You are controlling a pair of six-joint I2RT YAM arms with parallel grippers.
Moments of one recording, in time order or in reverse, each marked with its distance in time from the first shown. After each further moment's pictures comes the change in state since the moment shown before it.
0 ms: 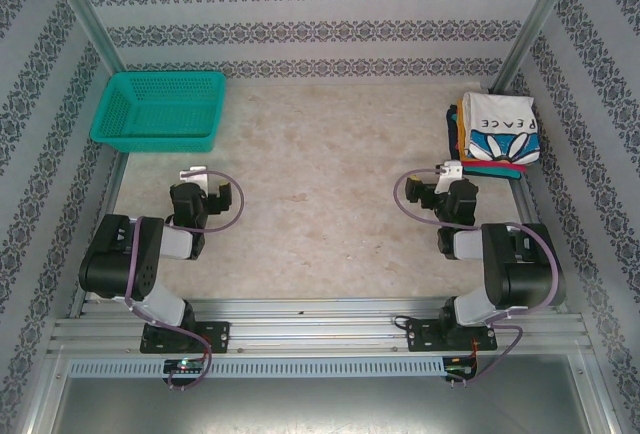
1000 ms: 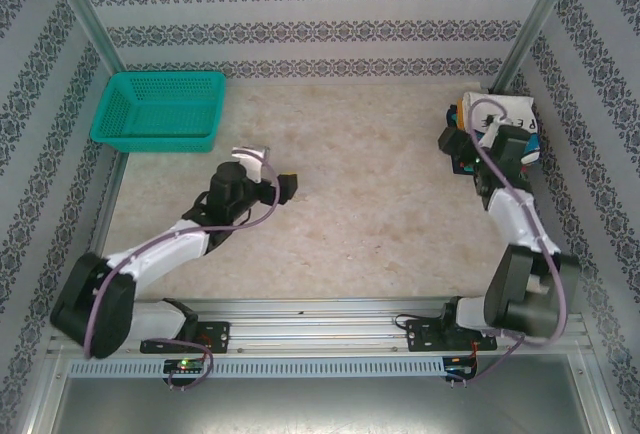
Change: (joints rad) left arm -0.443 -0.336 0.279 -0.550 0.143 -0.197; right arm -0.205 -0.184 0.494 -0.807 -0.219 0.258
